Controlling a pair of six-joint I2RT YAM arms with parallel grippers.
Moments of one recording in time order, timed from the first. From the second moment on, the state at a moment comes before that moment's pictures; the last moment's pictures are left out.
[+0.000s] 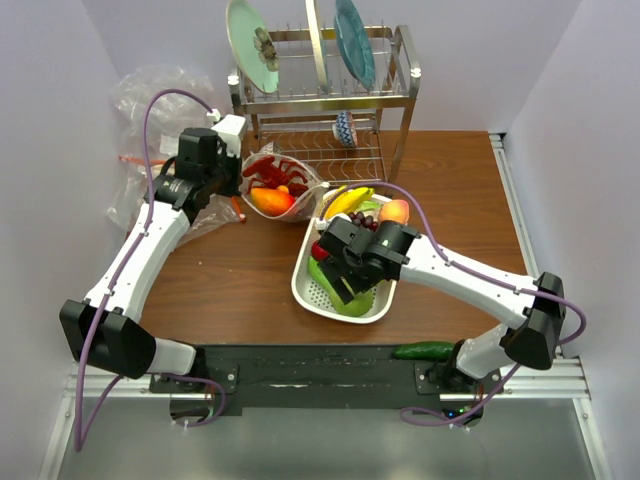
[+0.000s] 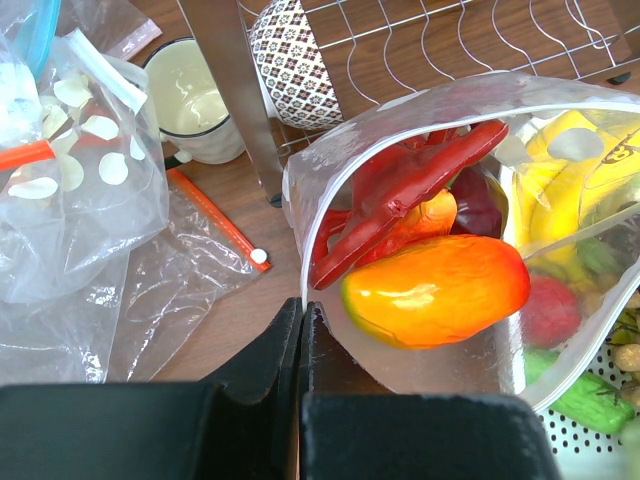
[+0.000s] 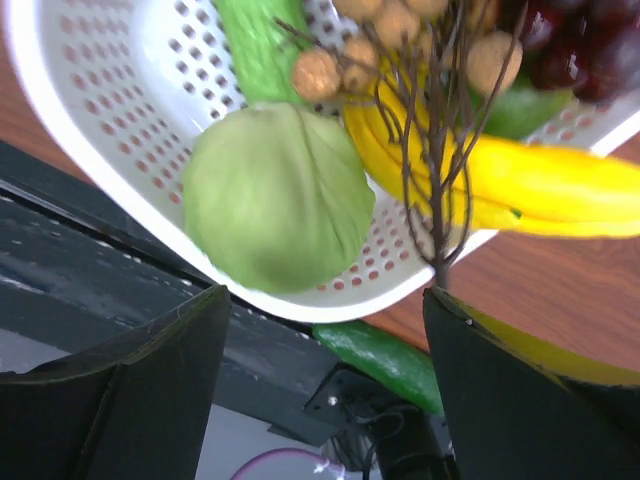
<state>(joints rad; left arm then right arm) -0.26 1.38 1.38 -0.59 0.01 0.00 1.04 1.47 1.39 -1.15 0.30 0.38</state>
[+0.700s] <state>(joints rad) -0.26 1.37 1.38 -0.59 0.01 0.00 0.86 1.80 1.61 -0.85 0.18 0.22</state>
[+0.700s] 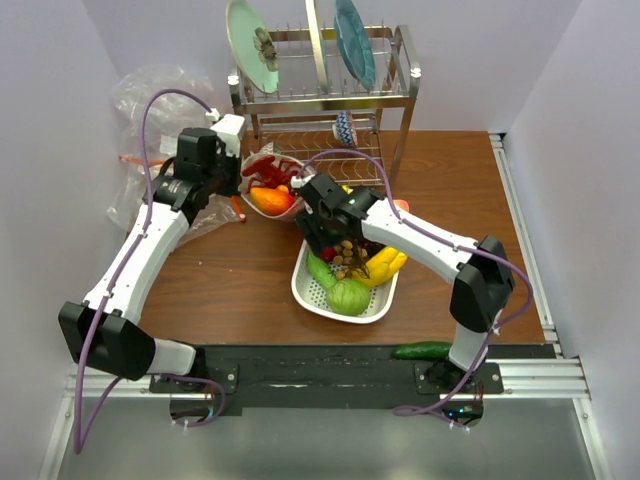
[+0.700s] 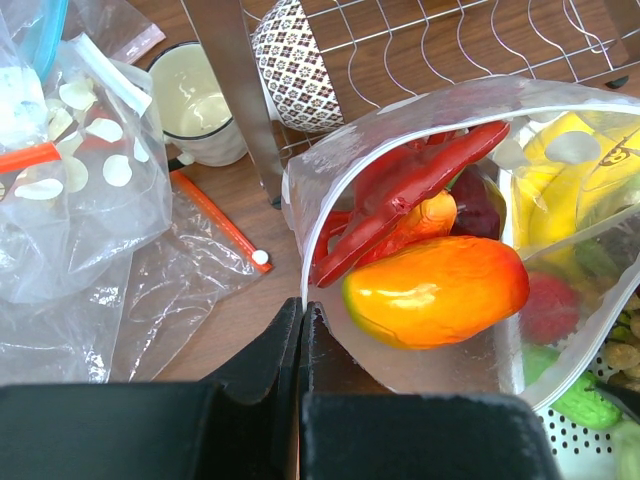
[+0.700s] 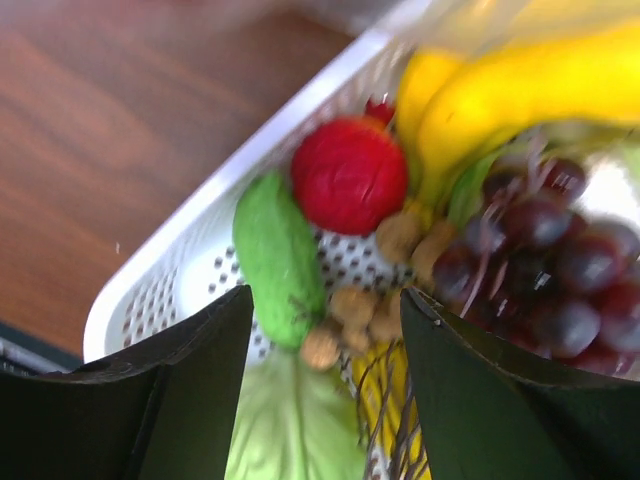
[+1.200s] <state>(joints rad) -0.26 1.37 1.38 -0.59 -0.02 0.00 0.83 1.90 1.50 -0.60 0.17 0.18</state>
